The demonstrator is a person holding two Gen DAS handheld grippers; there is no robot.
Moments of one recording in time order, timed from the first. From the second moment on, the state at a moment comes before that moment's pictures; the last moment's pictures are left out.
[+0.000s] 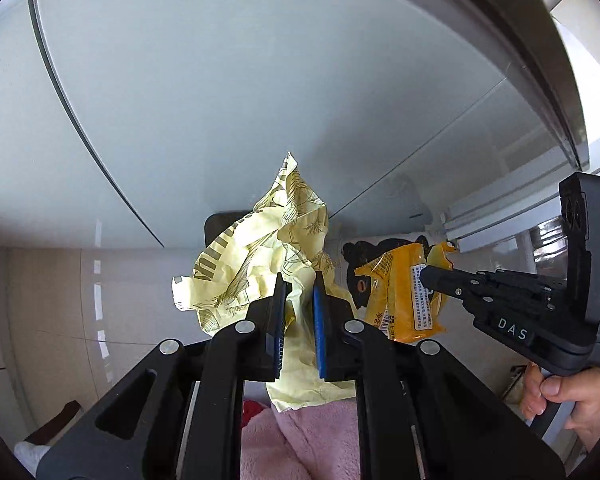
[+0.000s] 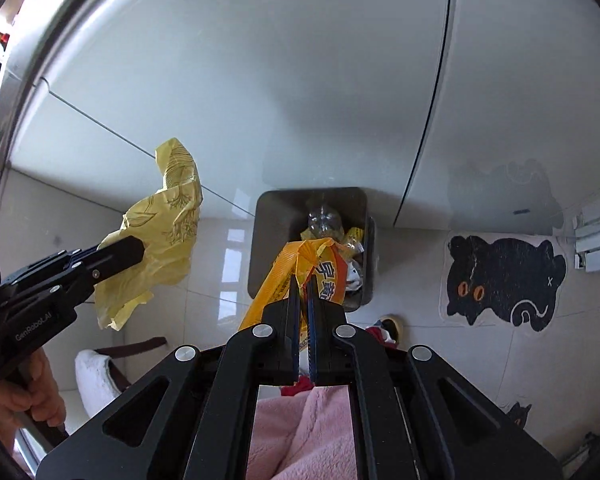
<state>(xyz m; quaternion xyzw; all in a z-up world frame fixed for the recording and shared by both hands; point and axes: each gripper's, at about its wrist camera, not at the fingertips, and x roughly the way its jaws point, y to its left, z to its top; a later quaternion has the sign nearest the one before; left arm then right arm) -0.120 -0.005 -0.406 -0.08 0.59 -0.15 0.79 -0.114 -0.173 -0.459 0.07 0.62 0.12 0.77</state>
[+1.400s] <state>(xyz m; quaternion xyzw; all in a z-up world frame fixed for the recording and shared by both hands) -0.059 -0.005 -0.497 -0.12 0.62 -0.14 0.77 -0.070 -0.146 -0.553 0.02 0.64 0.10 0.76</state>
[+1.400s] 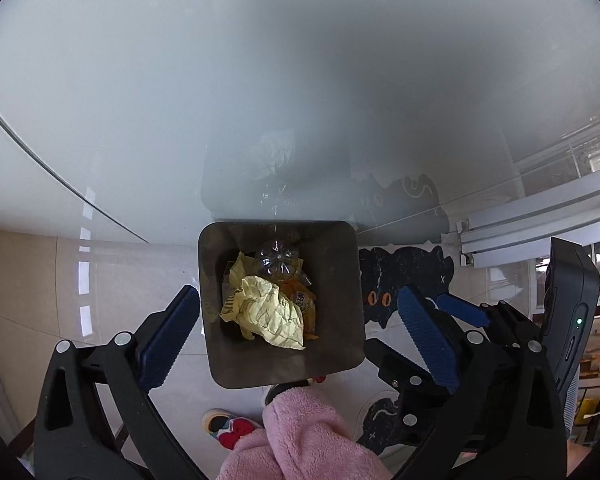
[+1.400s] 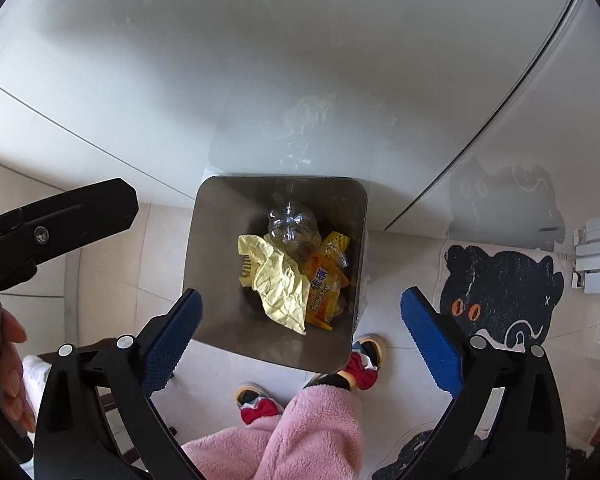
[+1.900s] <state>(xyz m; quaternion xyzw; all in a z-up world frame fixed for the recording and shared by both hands) -0.087 0.014 -0.285 -0.09 0.52 -0.13 0.84 -0.107 -0.184 -0.351 0.06 0.56 0.11 0.82</state>
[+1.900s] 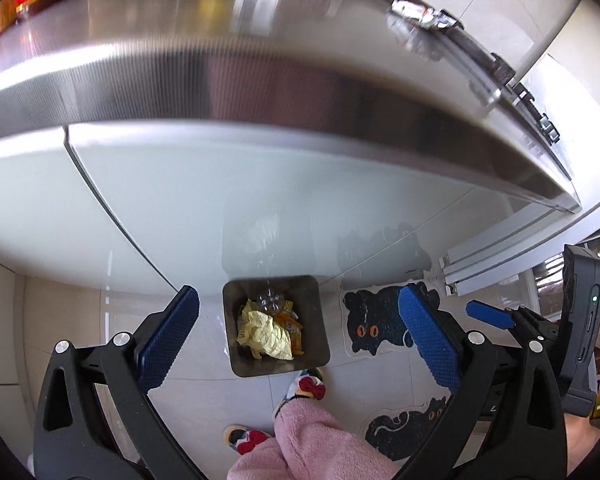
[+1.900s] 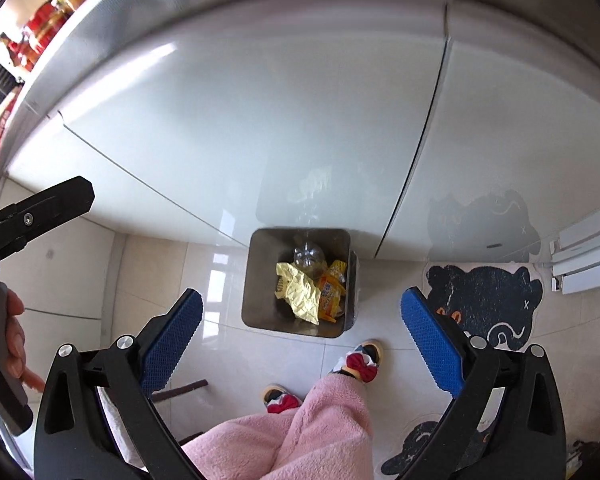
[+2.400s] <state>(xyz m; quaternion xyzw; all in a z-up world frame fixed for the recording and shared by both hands) -0.024 -0.004 -0.139 -0.04 0.40 -0.13 0.91 -0.030 -0.224 -0.178 0.07 0.41 0.13 0.90</state>
